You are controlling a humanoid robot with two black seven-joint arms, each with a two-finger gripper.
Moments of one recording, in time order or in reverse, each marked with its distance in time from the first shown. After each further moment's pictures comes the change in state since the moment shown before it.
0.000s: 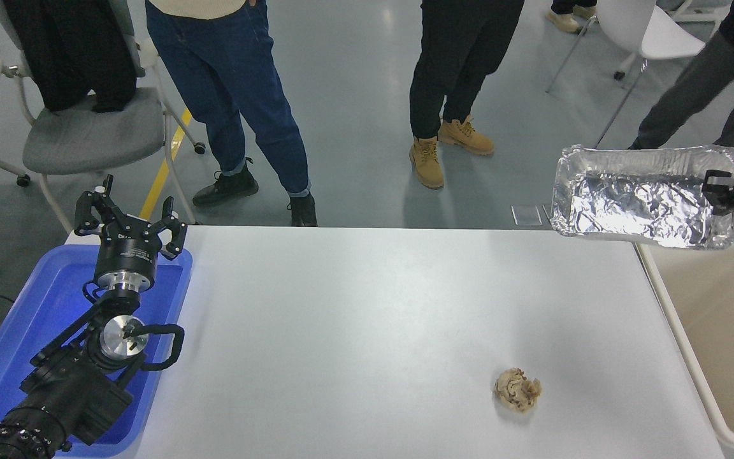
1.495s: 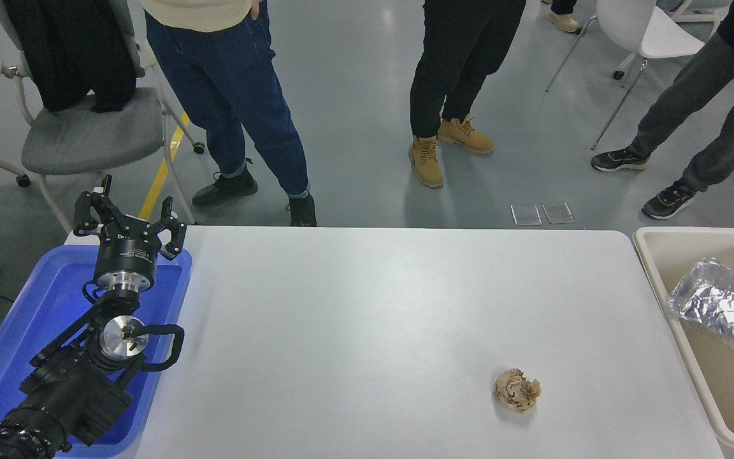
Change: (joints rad) left arm 0.001 0.000 -0.002 0.001 -0.001 0.000 -0.003; right arm -1.321 0.124 0.908 -1.138 -0.042 -0.099 0.079
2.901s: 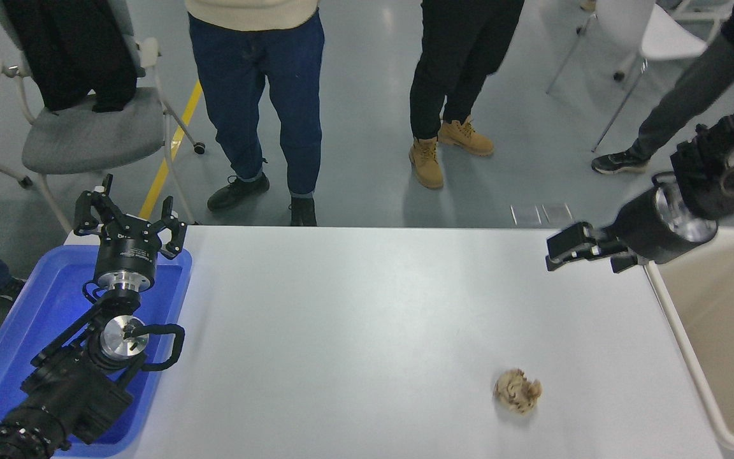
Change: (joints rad) left arm -0.001 0.000 0.001 -0.001 0.001 0.000 0.001; right arm 1.504 0.149 -0.666 1.456 0.012 0.462 -0.002
